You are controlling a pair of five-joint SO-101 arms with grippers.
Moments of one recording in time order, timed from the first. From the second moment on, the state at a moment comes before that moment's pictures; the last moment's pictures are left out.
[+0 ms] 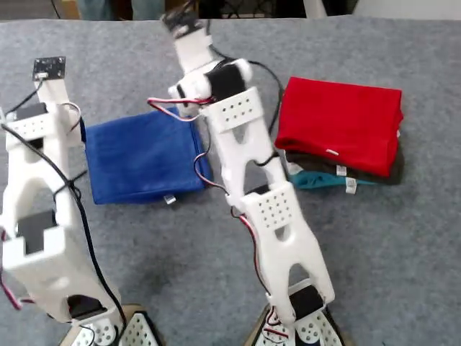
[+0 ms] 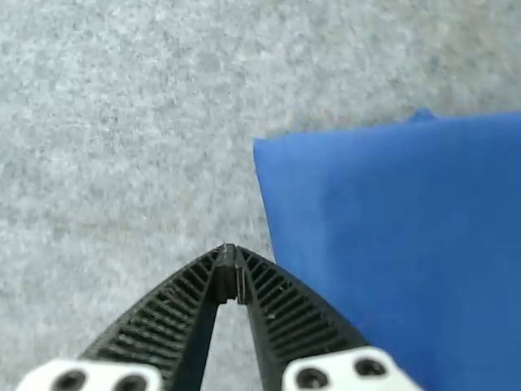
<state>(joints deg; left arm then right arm) -23.5 15.7 0.5 59.8 -10.9 -26.0 54.2 -89.7 100.8 -0.3</state>
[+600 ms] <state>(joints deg) -35.3 40.0 -21.7 66.8 -11.3 -29.9 29.2 -29.1 90.9 -30.1</state>
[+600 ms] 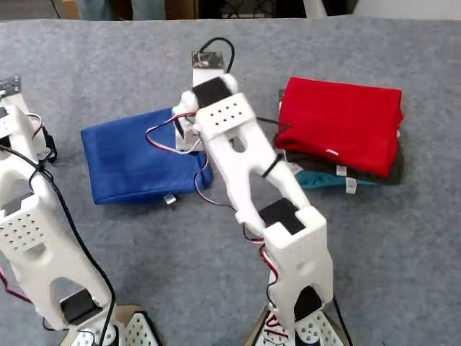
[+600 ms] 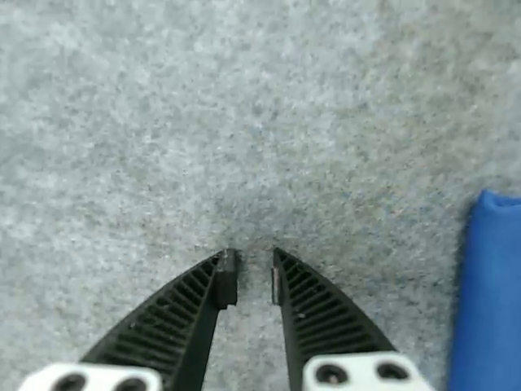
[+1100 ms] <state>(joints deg) -35.6 40.0 -21.8 66.8 -11.3 -34.1 47.3 -38.1 87.8 -36.7</state>
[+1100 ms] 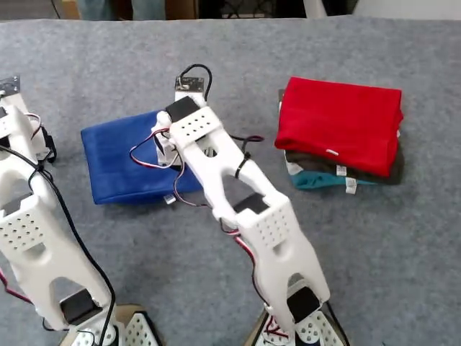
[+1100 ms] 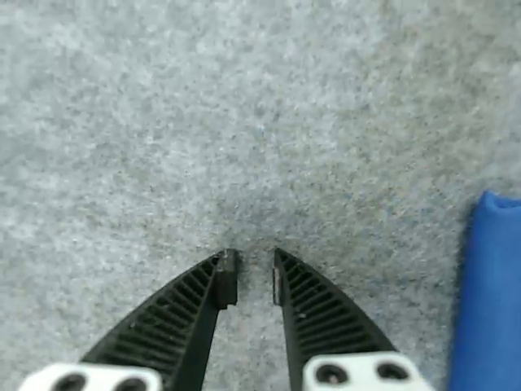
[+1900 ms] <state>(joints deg) -35.6 40.0 -21.8 66.8 -11.3 -36.5 60.0 -51.4 90.5 -39.8</state>
